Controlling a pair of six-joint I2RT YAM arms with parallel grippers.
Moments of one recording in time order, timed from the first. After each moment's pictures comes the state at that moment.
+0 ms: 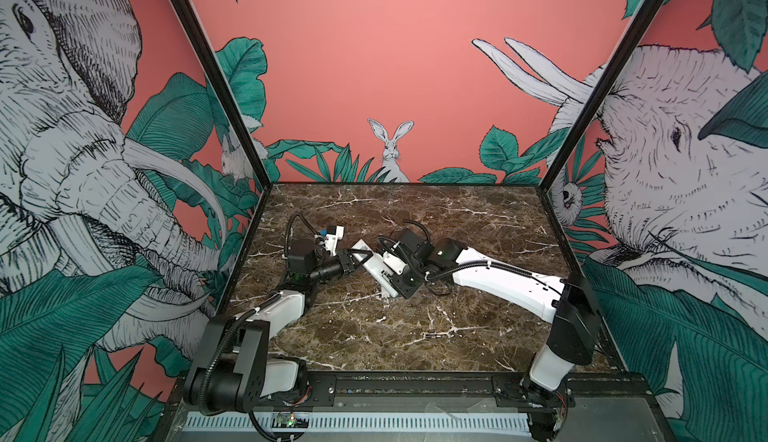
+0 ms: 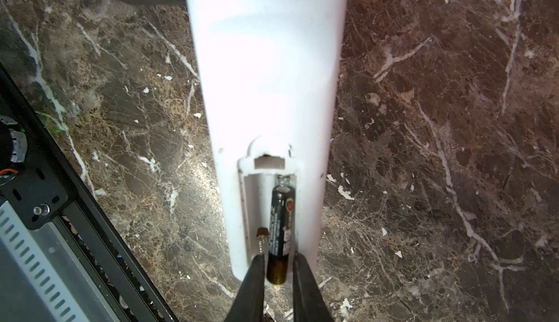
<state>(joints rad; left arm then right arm) -0.18 1.30 0.46 0.58 0.95 -0.97 0.98 1.72 1.46 -0.83 -0.05 0.07</state>
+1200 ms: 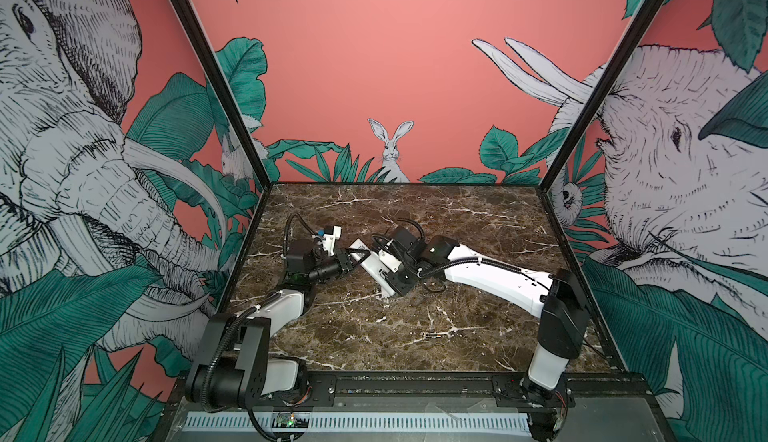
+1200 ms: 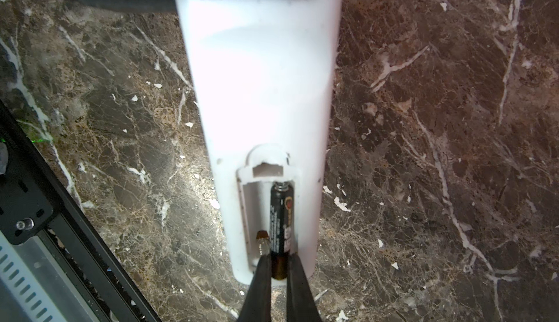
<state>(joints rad) -0.16 1.32 0.45 0.58 0.94 -0.97 0.98 1.79 1.52 -0.84 -0.03 0.06</state>
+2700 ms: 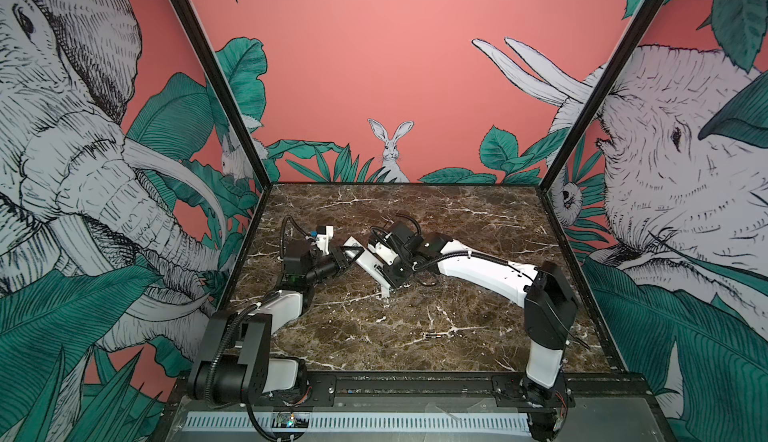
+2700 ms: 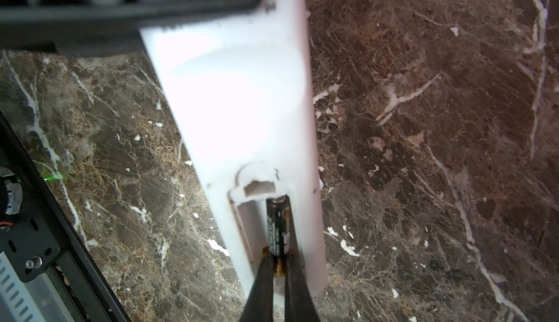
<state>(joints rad) -0.13 1.33 0.43 0.64 0.86 -1.01 0.93 1.87 1.55 -0.72 -0.12 0.07</state>
